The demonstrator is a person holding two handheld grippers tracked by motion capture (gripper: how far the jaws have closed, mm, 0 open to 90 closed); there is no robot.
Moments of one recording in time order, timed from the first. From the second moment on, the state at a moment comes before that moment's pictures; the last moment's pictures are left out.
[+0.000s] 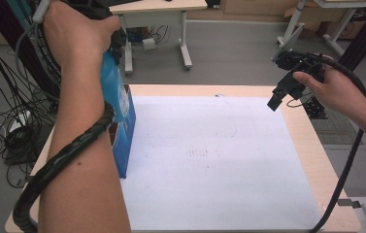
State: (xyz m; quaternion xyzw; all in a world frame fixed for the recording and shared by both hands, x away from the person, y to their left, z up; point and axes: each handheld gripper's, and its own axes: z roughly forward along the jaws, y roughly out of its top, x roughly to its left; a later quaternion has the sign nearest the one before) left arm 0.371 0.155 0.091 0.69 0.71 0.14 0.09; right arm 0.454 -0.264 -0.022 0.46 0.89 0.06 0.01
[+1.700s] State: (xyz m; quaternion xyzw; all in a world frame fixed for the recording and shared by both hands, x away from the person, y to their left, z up) left arm 0.395 0.203 0.001 0.68 0.72 0.13 0.06; right arm 0.455 -0.232 -0.036 0.44 0.90 0.04 0.00
